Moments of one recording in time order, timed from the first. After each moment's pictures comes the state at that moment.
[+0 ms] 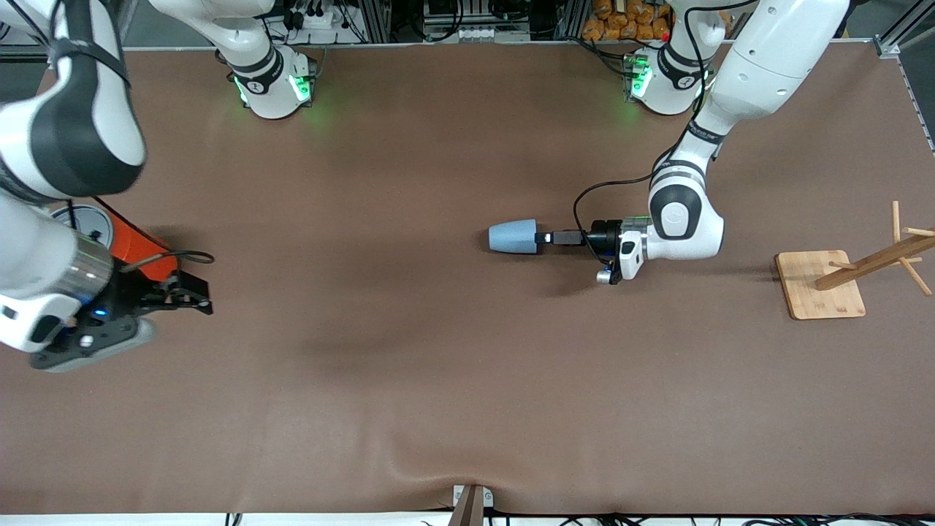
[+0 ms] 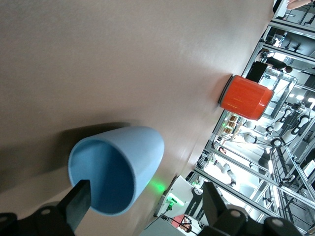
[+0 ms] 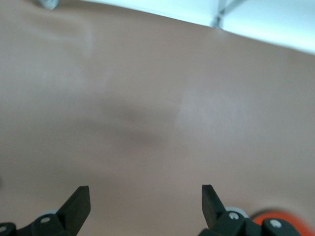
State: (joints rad) left arm -0.10 0.53 -0.24 -2.16 -1.42 2.09 0.61; right arm -0.01 0.44 0.16 -1.18 0.02 1.69 -0.04
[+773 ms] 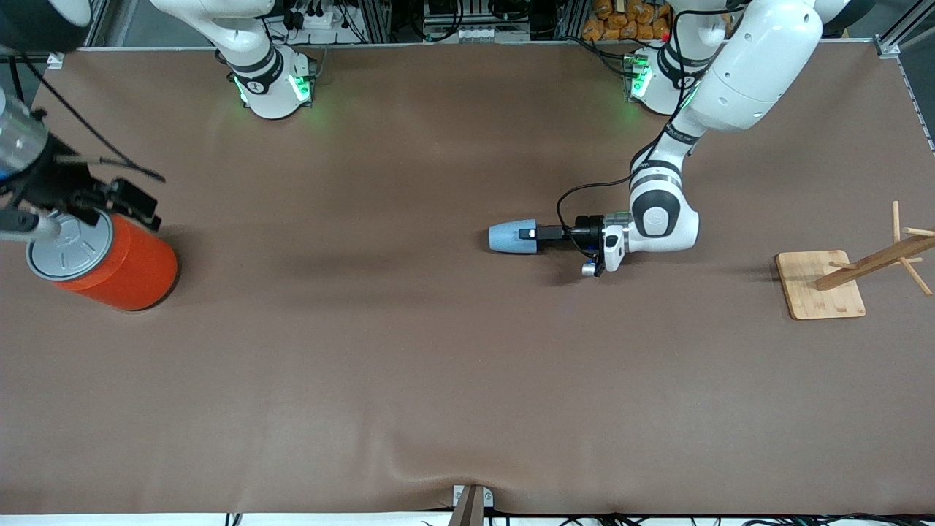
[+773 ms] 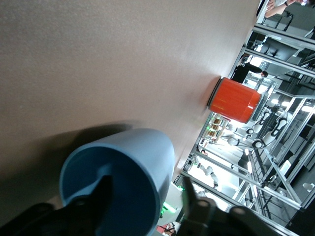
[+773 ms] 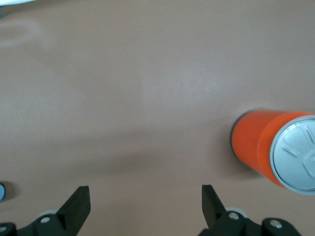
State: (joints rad) left arm -0.13 0.62 -0.26 -2.17 -1.61 2.09 0.77; right arm -0.04 -0.03 0.11 -1.63 0.01 1.66 0.18
